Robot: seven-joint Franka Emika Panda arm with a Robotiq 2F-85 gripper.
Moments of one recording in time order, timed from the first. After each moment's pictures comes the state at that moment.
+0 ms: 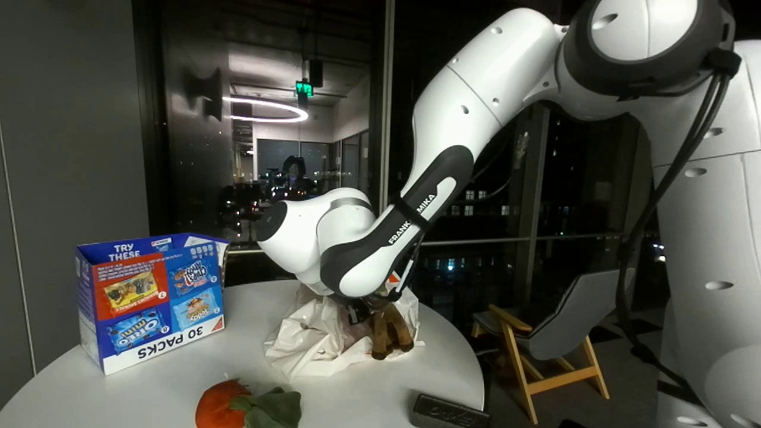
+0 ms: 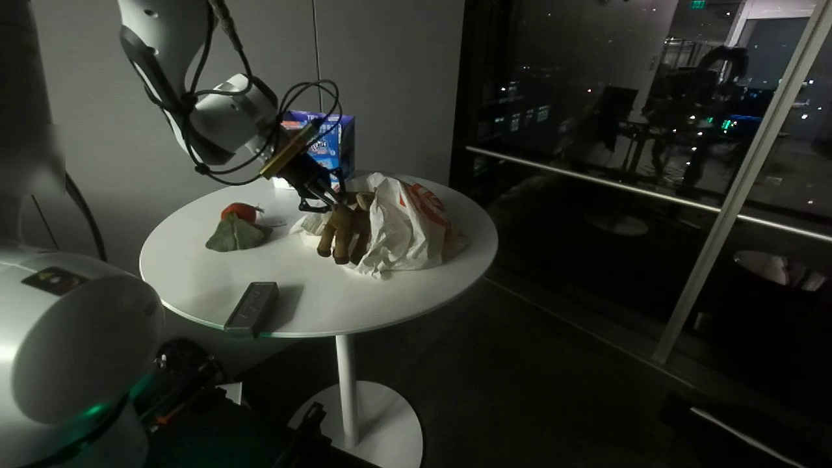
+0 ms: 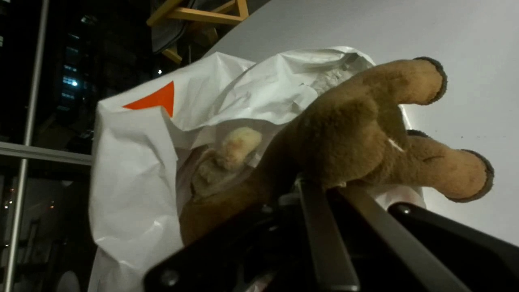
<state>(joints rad) 0.20 0.20 0.22 -2.13 -0.97 1.92 0.17</state>
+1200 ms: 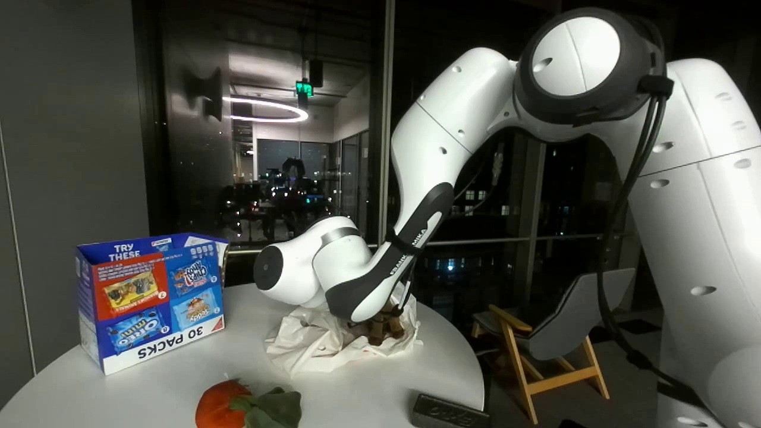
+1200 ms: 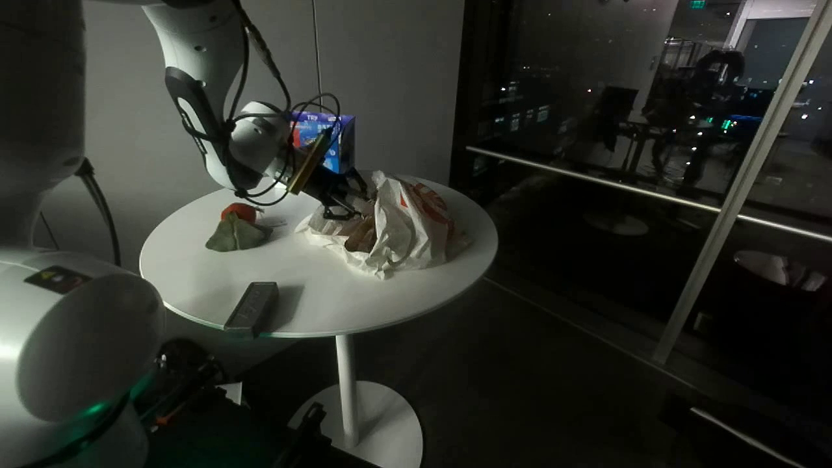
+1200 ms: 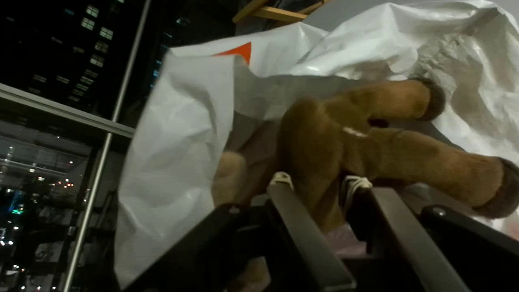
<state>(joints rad) 0.22 0.35 0.18 -2.06 -1.27 1.88 0.24</state>
